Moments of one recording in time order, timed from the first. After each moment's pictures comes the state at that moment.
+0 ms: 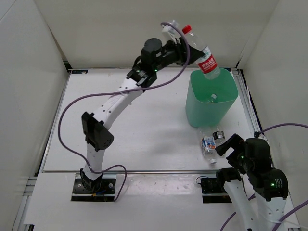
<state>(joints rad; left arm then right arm) -0.69 1.96 2.15 -0.03 0.34 -0.64 0.14 0.34 0.94 -1.42 0.03 0.75</state>
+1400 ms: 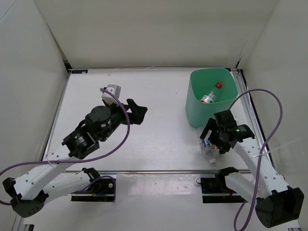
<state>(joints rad) -0.89 0.88 1.04 -0.30 -0.33 -0.49 0.28 0.90 0.80 -1.02 0.10 0.73</state>
